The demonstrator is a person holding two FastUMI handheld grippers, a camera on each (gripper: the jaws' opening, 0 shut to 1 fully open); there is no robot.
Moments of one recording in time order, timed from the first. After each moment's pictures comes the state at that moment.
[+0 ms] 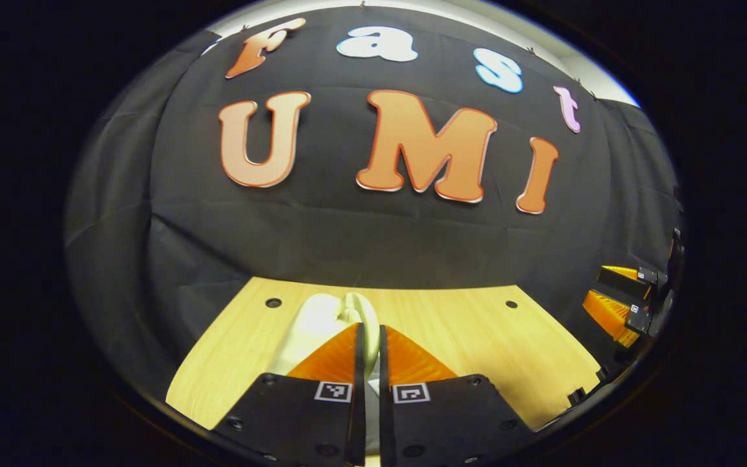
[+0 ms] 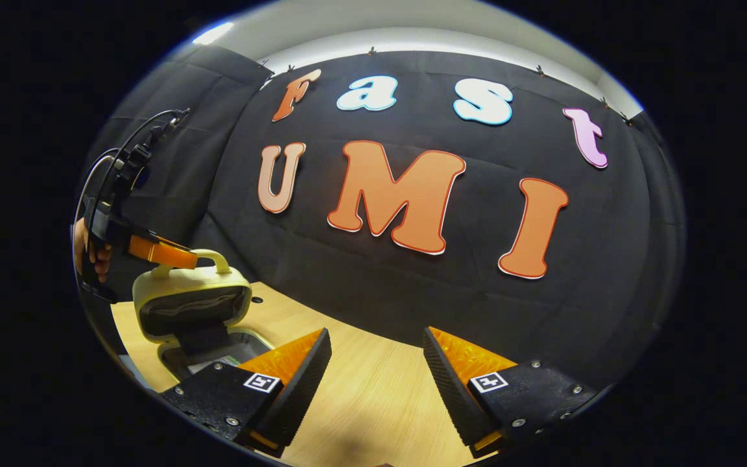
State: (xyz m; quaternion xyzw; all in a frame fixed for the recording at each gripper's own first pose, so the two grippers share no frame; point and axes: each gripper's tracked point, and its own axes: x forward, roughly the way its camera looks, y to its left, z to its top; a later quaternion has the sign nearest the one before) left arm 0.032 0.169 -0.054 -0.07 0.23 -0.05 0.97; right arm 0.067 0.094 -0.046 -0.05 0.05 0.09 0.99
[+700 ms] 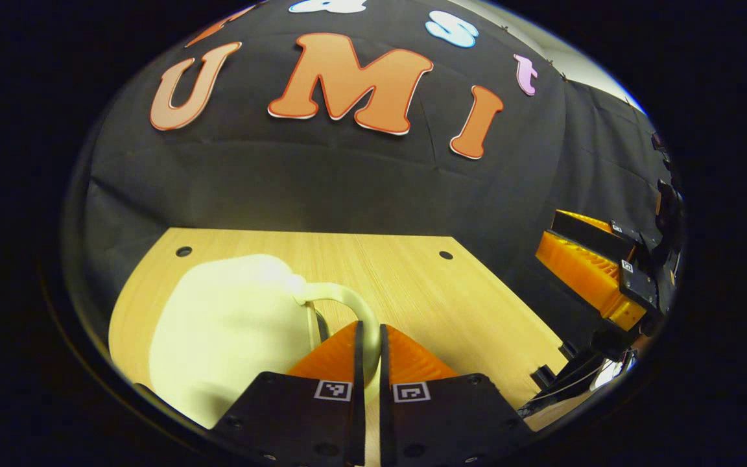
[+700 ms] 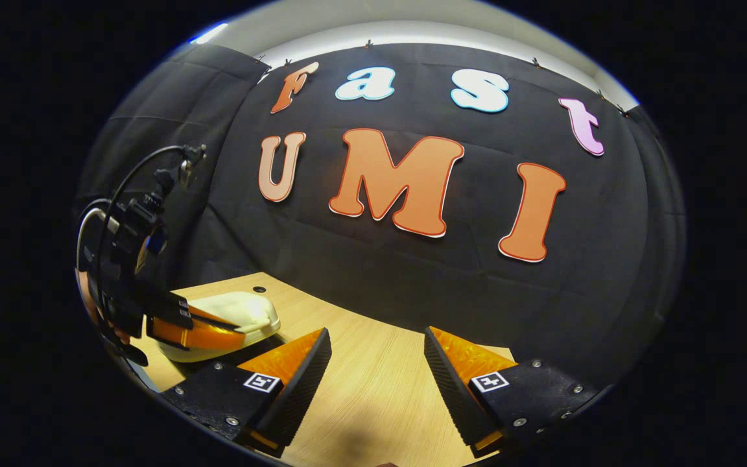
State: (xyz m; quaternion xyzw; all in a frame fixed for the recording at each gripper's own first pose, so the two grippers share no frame) left arm 0.009 0.036 -0.141 -0.11 0.31 -0.19 0.92; right arm 0.058 0.103 -0.064 -0.04 0.08 0.09 0.99
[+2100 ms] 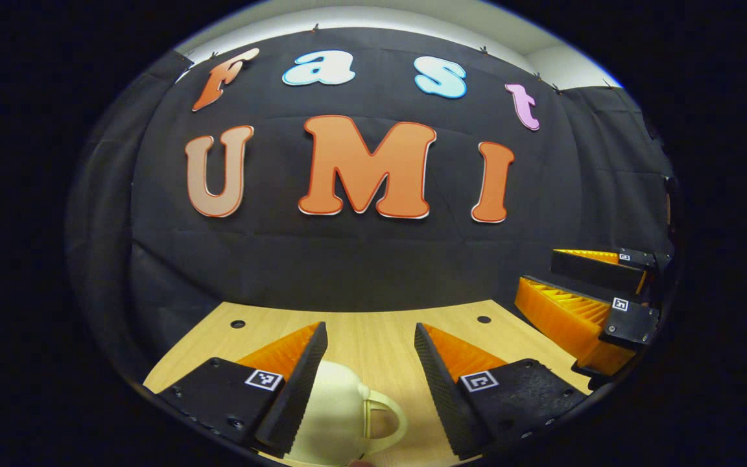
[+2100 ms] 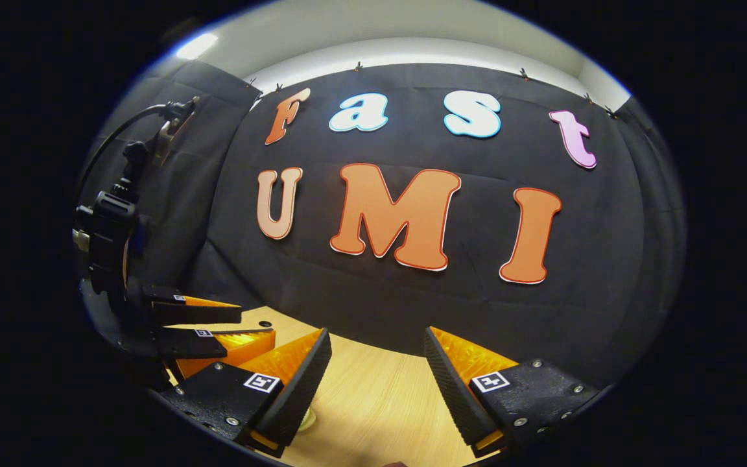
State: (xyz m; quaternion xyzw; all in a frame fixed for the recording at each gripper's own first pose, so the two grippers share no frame) left arm 0.047 0.085 -0.040 -0.04 0.13 -0.06 0.99; right arm 0.063 0.122 -0.001 0.00 0.00 0.08 1.00
